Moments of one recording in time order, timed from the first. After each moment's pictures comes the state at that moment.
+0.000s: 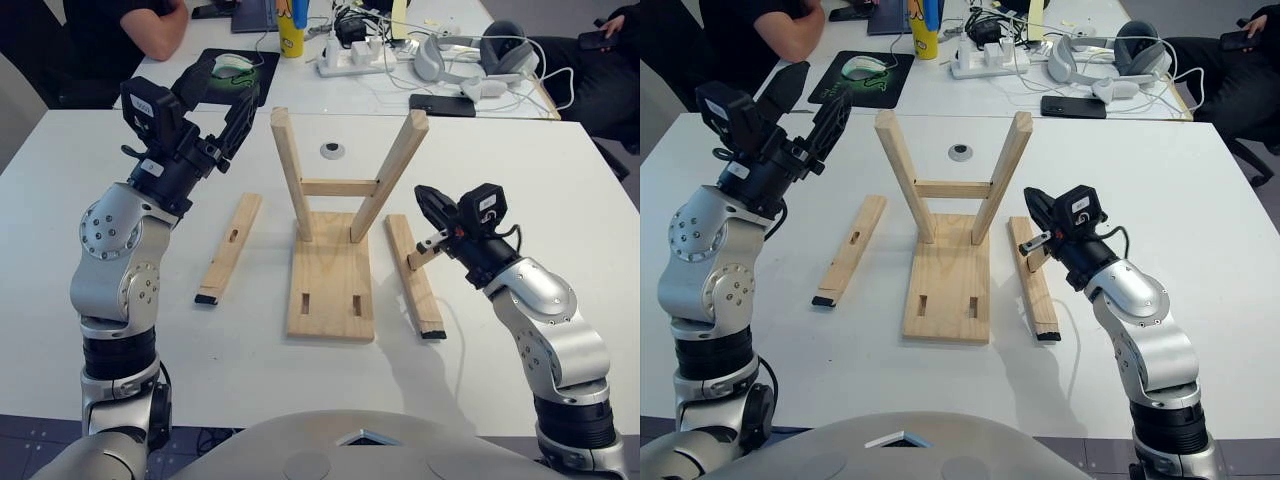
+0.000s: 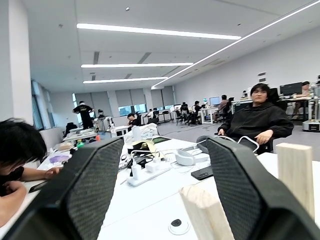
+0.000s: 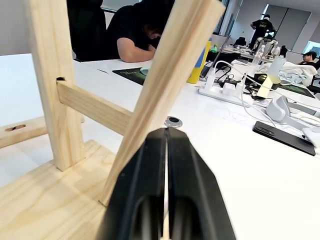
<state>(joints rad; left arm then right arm) -0.29 0.37 0.13 -0.43 -0.43 0.32 -0.41 0.07 -0.46 -0.04 -0.57 0.40 0.49 0.31</state>
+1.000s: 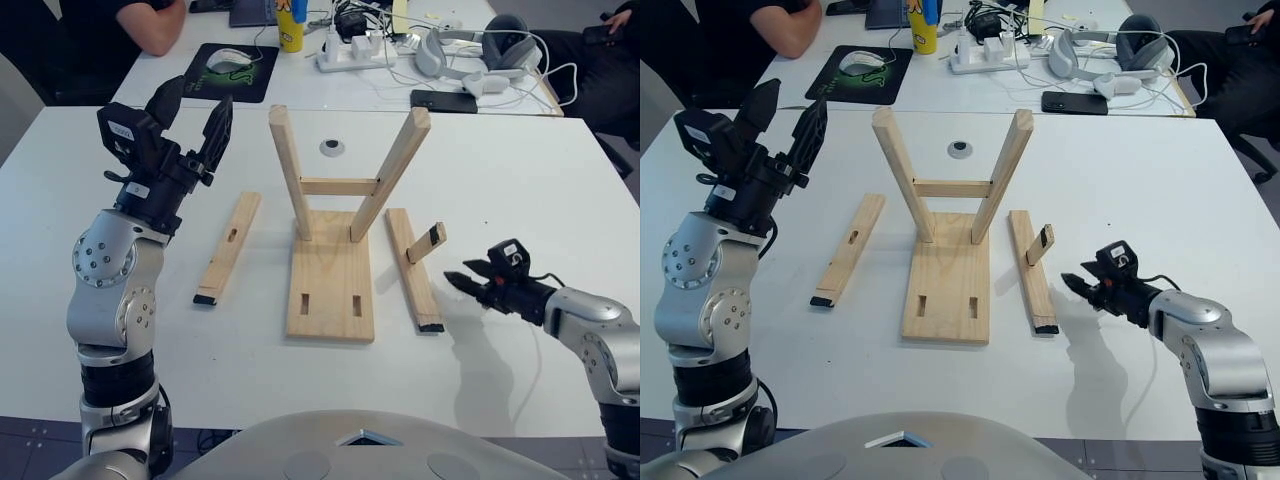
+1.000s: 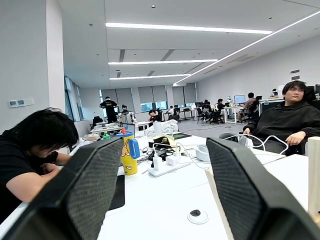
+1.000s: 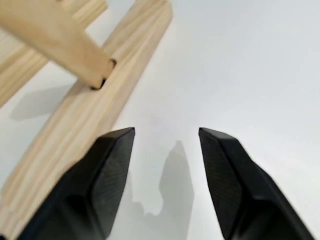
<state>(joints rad) -0.16 0.34 0.17 -0.53 -0.39 0.30 -0.31 0.19 -0.76 -0.18 -0.39 0.45 0.86 0.62</state>
